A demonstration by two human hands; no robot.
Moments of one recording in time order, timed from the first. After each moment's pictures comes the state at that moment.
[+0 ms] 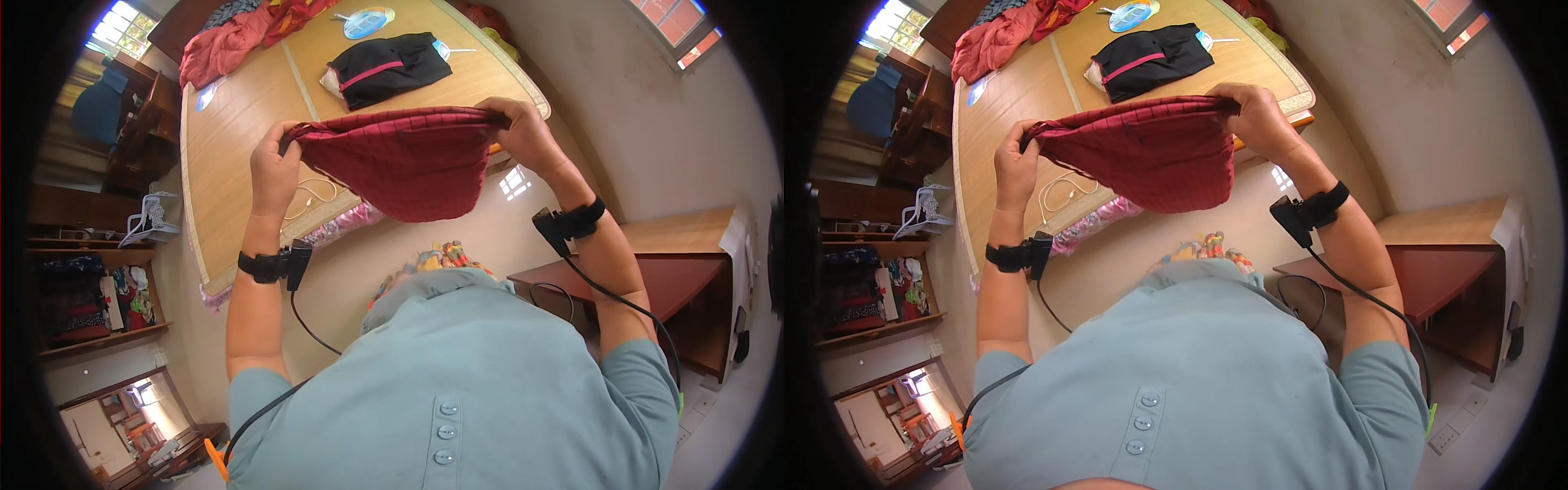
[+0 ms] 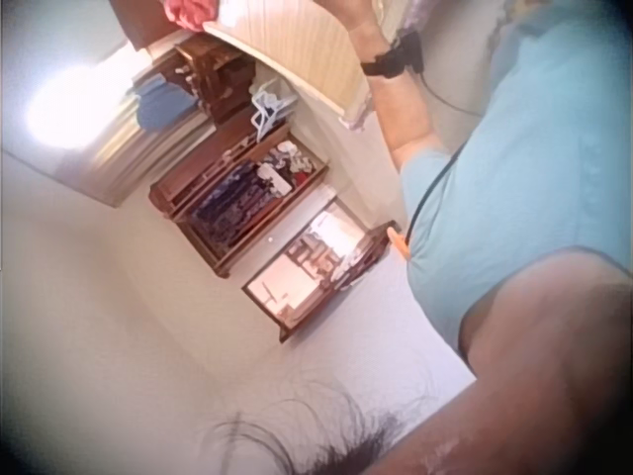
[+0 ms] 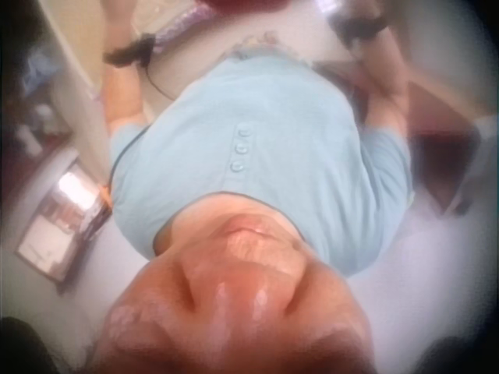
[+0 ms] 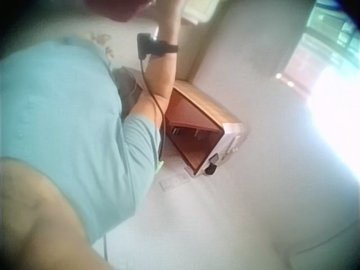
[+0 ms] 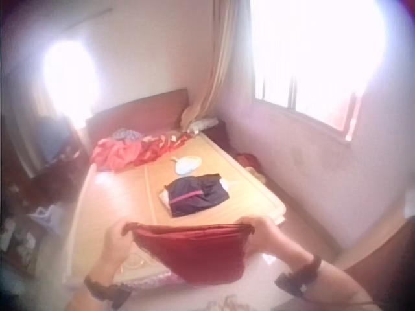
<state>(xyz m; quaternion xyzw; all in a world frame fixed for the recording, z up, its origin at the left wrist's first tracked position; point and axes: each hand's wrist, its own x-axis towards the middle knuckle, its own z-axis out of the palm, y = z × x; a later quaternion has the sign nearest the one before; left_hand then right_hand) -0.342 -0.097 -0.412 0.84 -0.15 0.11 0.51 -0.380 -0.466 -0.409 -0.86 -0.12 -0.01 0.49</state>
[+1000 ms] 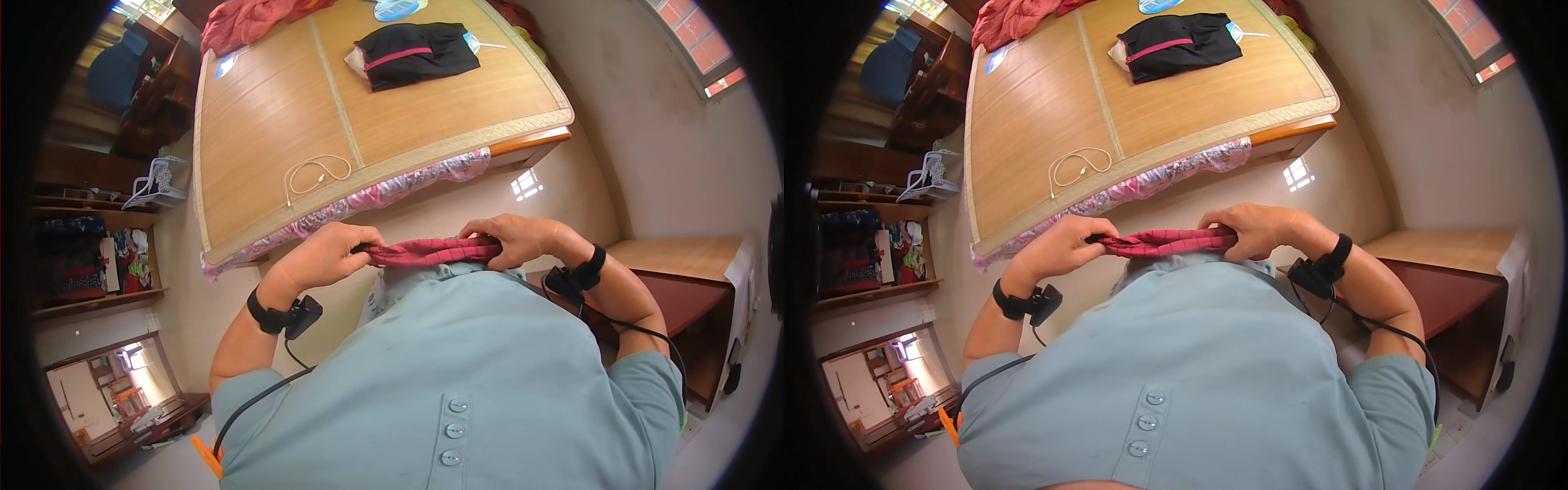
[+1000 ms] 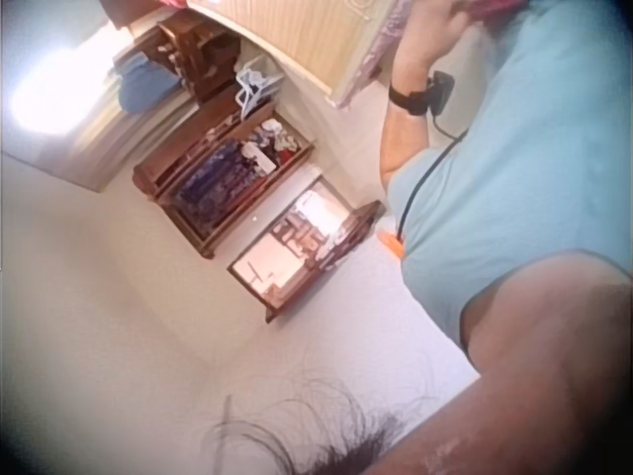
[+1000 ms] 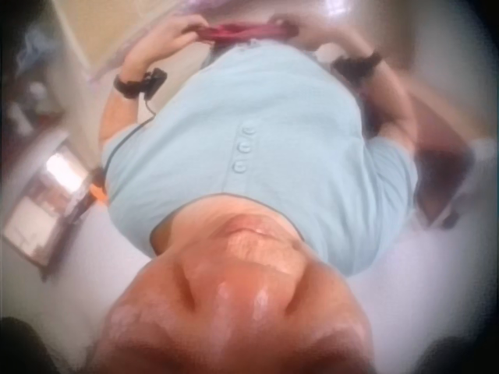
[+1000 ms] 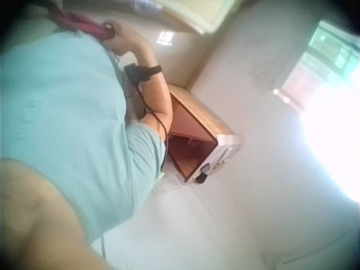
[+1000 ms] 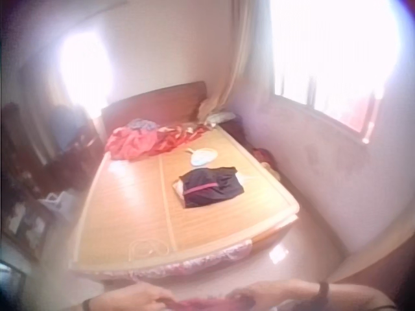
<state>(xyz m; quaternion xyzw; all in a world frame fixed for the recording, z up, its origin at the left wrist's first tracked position) -0.473 -0.102 -0.390 0.83 -0.26 -0.33 0.37 -0.469 -0.432 -0.449 -0.78 -0.30 0.38 0.39</state>
